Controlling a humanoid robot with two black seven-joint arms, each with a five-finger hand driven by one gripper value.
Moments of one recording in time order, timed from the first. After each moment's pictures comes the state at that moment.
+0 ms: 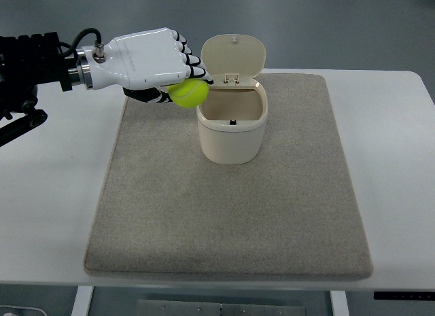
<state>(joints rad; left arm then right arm) -1.09 0.74 -0.44 -1.47 2.17 0.09 -0.39 0.05 0.00 0.01 0.21 0.05 -0.08 0.19</state>
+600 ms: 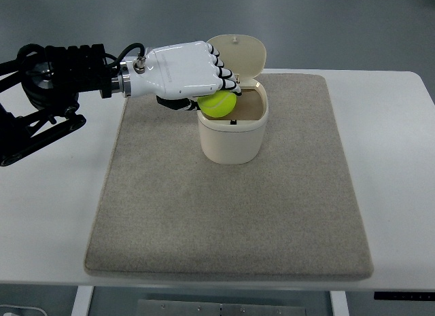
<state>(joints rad) -1.09 0.59 -0.43 -1.38 2.23 0.09 -0.39 0.05 0.00 0.01 0.21 0.05 -0.08 0.19</state>
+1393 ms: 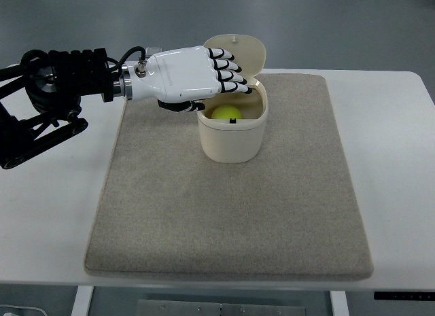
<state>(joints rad) -1.08 0.59 -0.42 -1.37 2.21 0.09 -0.39 0.05 0.00 0.01 0.21 0.05 -0.08 0.19</state>
